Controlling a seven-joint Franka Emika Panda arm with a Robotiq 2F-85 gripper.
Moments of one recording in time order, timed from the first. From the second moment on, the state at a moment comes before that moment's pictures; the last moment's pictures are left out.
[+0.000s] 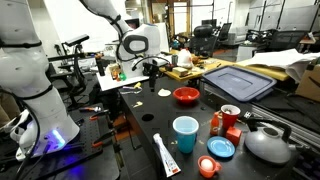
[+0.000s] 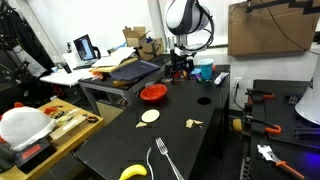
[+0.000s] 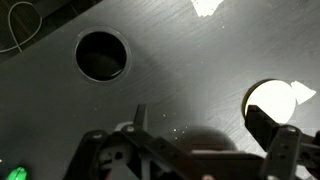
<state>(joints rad) -0.01 0.13 -0.01 -2.41 0.26 2.55 0.31</state>
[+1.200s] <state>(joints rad) 0.09 -0.05 0.10 -2.13 -0.02 1.90 0.31</state>
